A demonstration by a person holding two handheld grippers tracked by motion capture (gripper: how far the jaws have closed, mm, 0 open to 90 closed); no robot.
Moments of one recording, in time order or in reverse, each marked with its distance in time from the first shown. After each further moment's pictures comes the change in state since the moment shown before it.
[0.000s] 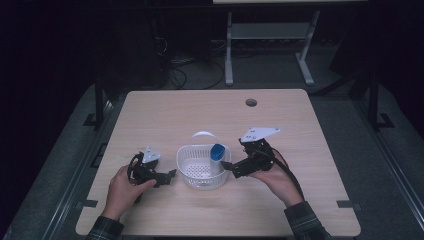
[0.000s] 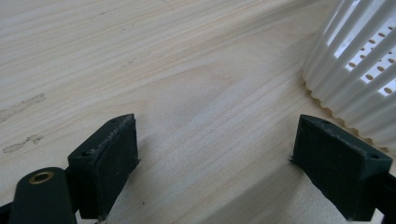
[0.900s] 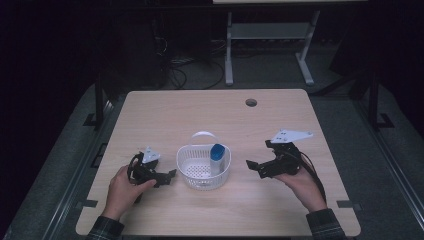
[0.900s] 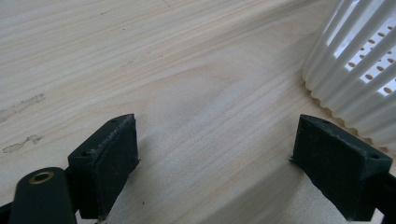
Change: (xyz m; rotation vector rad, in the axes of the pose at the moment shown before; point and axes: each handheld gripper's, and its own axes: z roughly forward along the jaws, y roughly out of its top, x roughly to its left) left arm 0.000 0.000 0.000 -0.005 0.001 -0.002; right arm -0.030 -0.036 -0.047 -0.012 -0.089 0.099
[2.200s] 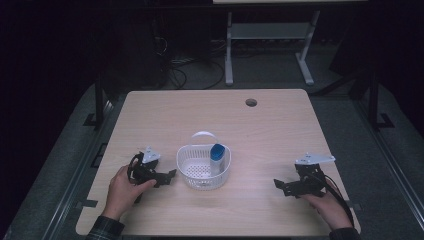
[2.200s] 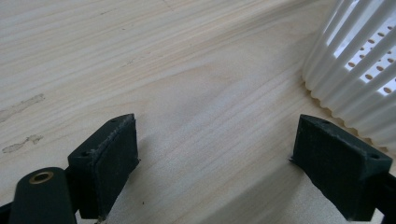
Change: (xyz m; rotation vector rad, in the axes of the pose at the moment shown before) left arm 0.000 0.000 0.000 0.006 -0.001 0.008; right arm -0.035 -0.092 -0.023 0.154 -0.173 0.129
